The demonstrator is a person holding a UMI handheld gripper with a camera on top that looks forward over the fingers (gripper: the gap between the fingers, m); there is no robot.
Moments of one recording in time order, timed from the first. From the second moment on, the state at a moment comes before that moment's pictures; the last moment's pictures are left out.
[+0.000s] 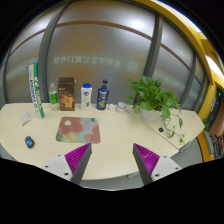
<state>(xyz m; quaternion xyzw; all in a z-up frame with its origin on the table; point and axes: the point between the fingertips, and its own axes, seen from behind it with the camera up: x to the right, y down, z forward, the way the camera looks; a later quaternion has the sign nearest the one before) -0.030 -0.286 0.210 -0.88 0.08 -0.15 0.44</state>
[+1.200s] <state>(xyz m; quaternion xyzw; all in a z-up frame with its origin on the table) -0.422 -0.125 -0.005 -0.91 -0.06 -0.06 0.40</state>
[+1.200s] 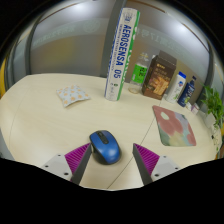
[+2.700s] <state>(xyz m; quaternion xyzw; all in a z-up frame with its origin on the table) -0.130 -0.019 0.021 -0.92 0.01 -0.02 0.40</state>
